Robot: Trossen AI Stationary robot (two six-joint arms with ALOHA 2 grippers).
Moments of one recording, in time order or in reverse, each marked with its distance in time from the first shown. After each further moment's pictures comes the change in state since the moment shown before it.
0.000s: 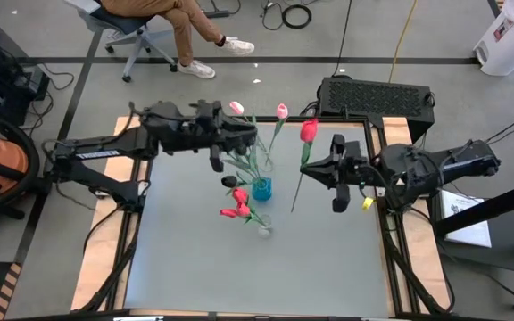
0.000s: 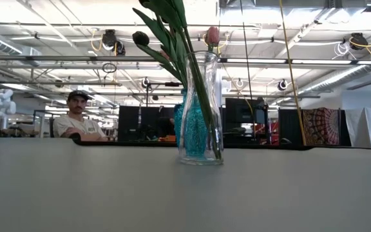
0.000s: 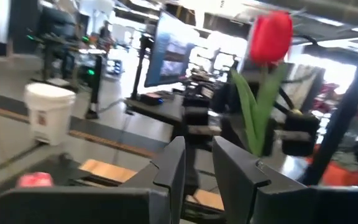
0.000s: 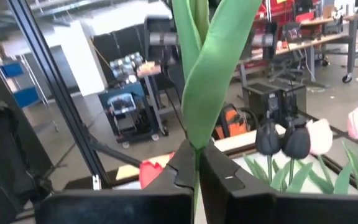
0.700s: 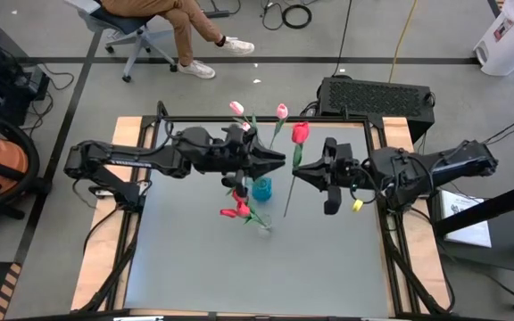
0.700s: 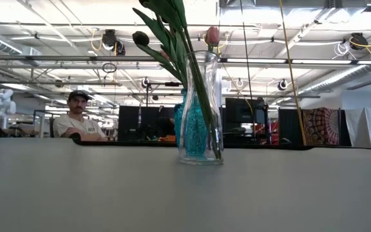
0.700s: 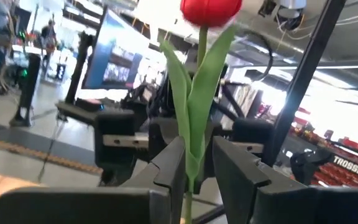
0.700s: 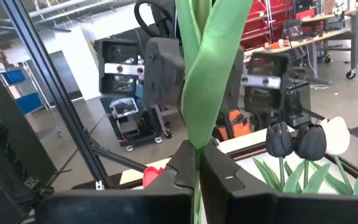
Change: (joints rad) left arm -0.121 0.222 0.000 0.349 0.051 -0.117; right arm -0.002 0.061 0.000 0.065 0.000 0.030
